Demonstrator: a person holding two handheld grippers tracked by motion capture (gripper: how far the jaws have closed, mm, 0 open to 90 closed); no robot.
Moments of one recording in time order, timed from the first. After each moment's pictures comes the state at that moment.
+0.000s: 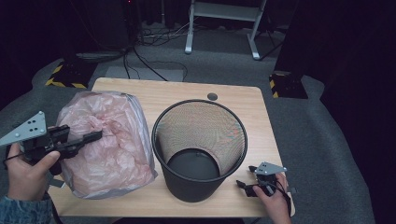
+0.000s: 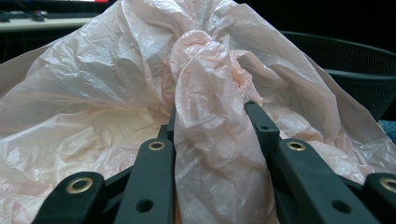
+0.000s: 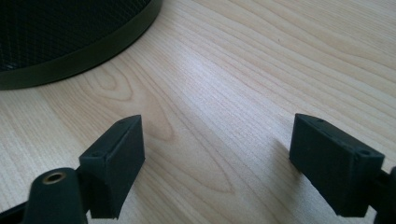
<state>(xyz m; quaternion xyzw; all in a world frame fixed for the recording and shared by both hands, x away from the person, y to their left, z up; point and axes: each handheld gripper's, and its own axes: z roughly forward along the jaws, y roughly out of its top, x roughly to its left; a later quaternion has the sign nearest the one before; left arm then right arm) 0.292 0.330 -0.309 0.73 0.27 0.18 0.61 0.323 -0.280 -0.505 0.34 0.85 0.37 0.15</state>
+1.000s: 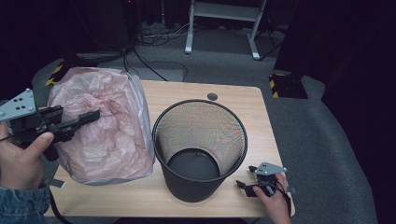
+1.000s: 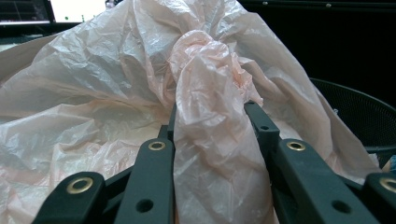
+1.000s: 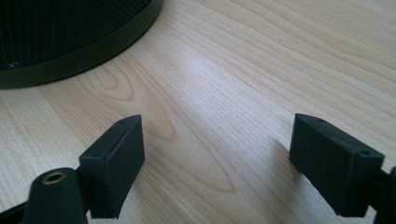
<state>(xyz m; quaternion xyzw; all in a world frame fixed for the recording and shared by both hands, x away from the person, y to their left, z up) 0.297 0.316 -0.250 0.71 0.26 0.20 0.62 0.323 -0.280 -0.505 0.34 0.85 0.37 0.15</state>
